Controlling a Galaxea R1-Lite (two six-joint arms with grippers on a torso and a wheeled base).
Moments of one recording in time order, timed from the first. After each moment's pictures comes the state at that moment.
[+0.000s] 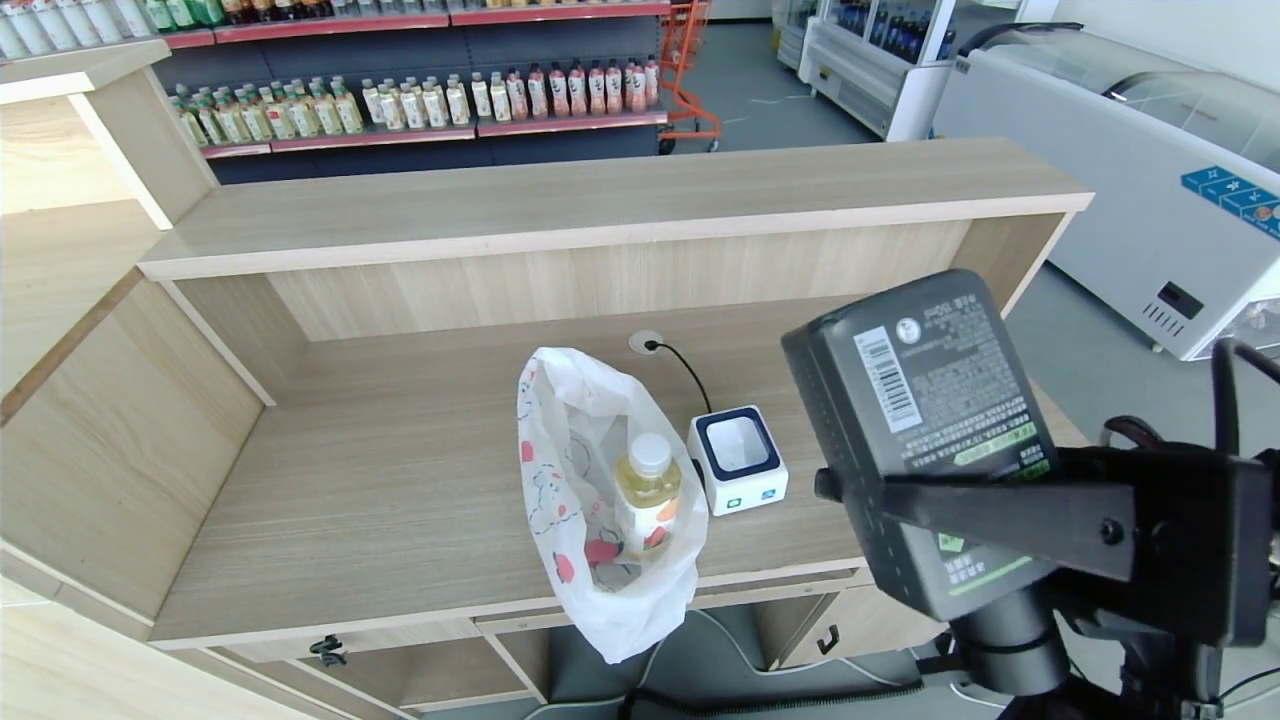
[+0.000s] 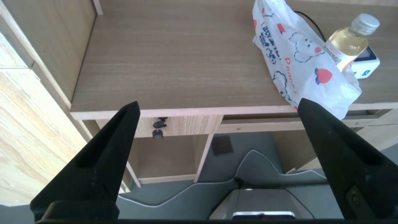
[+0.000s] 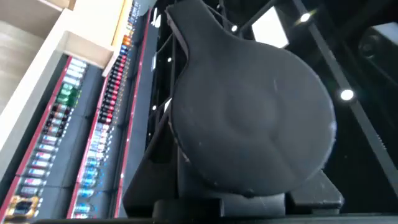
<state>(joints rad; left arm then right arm) -0.01 0.00 0.00 0.01 -0.04 -0.10 0.64 1.47 -0.46 -1.38 0.94 -2.27</state>
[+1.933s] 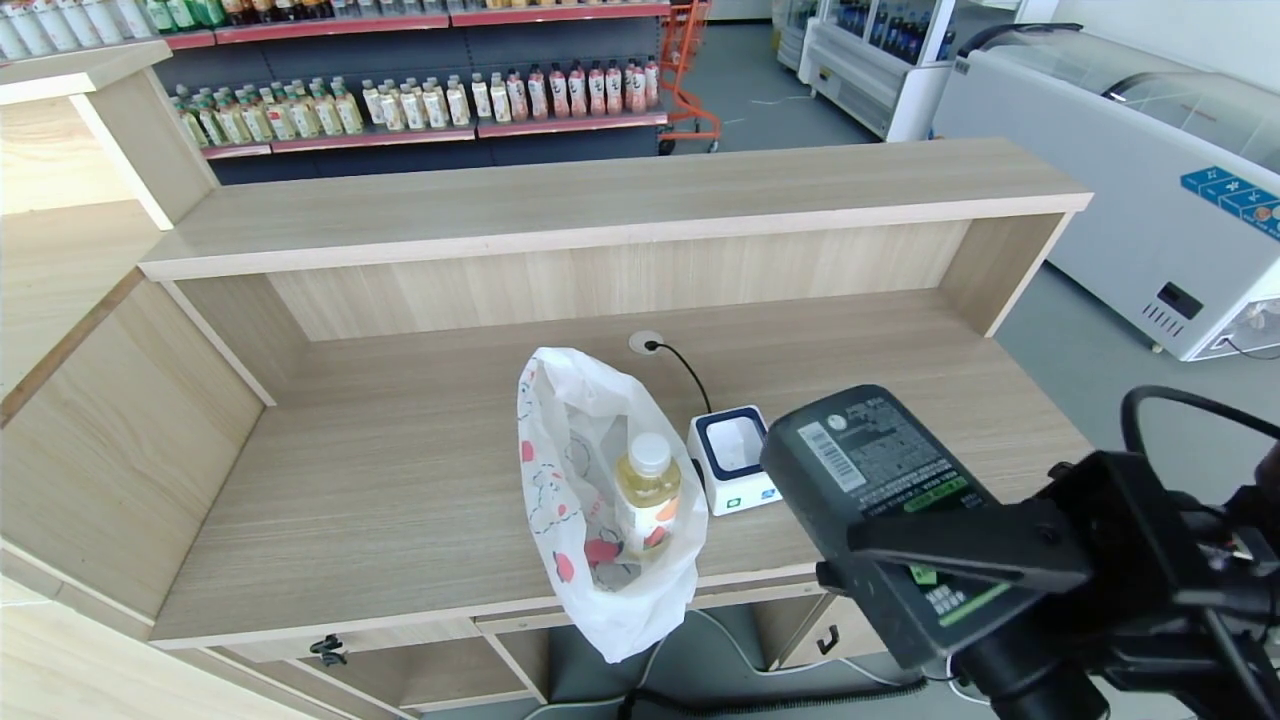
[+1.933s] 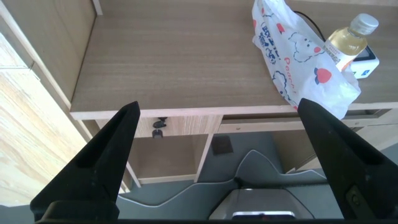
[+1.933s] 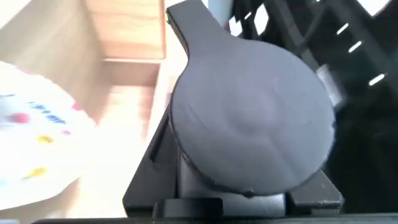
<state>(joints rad) -0.01 0.00 0.00 0.01 -0.04 -0.10 0.59 1.39 -0.46 -0.99 0.86 -1.85</state>
